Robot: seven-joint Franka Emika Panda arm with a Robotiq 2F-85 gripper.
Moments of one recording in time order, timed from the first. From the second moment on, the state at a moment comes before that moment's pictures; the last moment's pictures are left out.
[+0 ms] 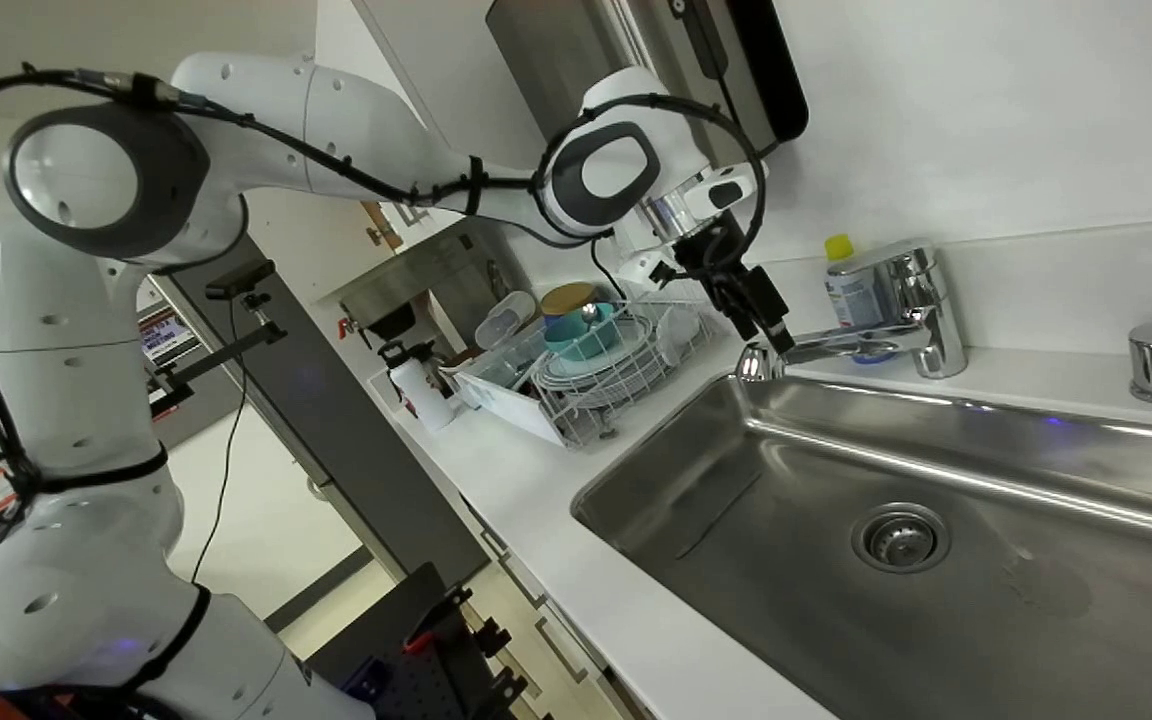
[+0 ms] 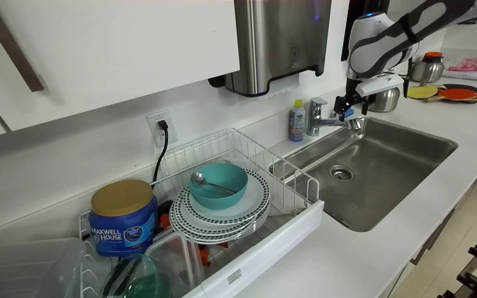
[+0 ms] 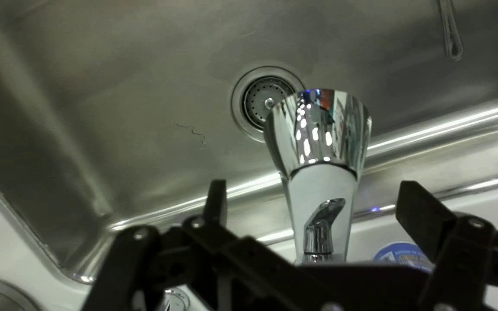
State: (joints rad) arm -0.09 0.52 -0.15 -1.72 -0.08 2.32 0.21
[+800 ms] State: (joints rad) arm -0.11 0.58 -0.15 -1.67 -0.06 2.32 0.18
